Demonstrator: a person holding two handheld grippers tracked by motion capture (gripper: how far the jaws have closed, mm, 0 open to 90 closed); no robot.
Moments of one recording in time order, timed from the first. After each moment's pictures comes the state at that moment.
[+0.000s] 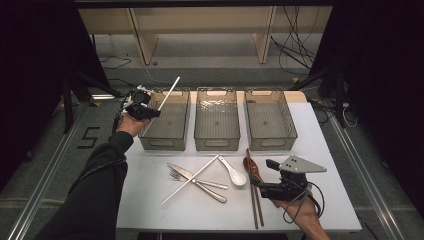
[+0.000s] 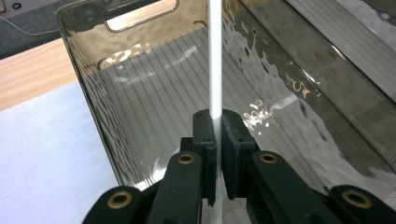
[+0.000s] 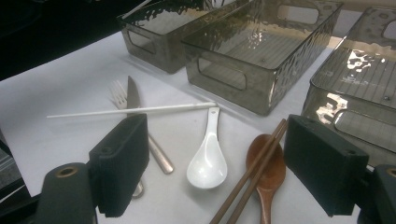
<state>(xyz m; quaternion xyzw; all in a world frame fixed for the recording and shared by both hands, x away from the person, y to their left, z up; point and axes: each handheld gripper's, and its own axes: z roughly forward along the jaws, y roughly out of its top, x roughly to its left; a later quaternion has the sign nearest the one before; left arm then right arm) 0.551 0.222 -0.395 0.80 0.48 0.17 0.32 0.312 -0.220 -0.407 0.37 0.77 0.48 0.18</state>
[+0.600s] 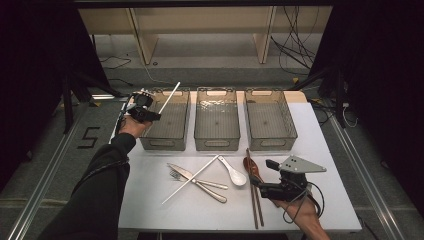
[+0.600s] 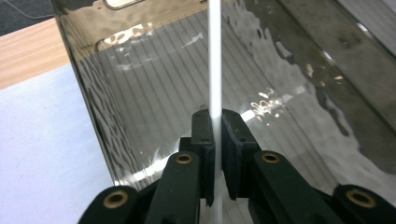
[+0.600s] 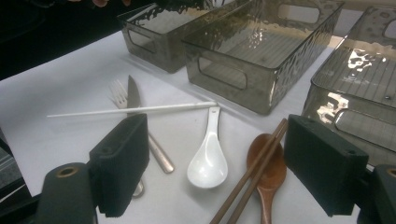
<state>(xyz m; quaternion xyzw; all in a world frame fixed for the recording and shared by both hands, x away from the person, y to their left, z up) 0.554 0.218 -0.409 0.80 0.50 0.17 0.30 0.313 -0.220 -0.407 0.37 0.77 0.48 0.18</state>
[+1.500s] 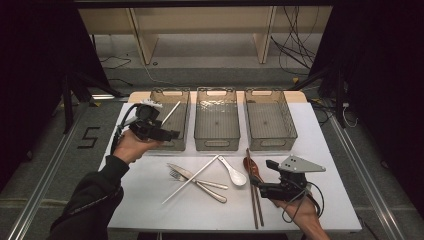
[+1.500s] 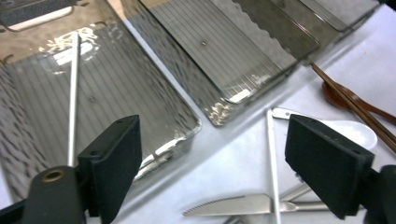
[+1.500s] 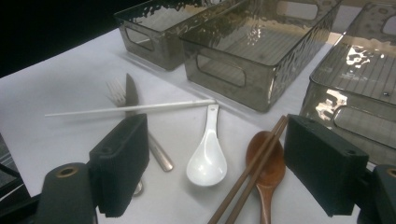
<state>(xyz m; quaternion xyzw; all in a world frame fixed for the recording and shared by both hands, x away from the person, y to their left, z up) 0.441 0.169 -0.350 0.82 0.43 0.12 0.35 0.313 -0.219 -0.407 0.38 0.77 0.48 0.18</state>
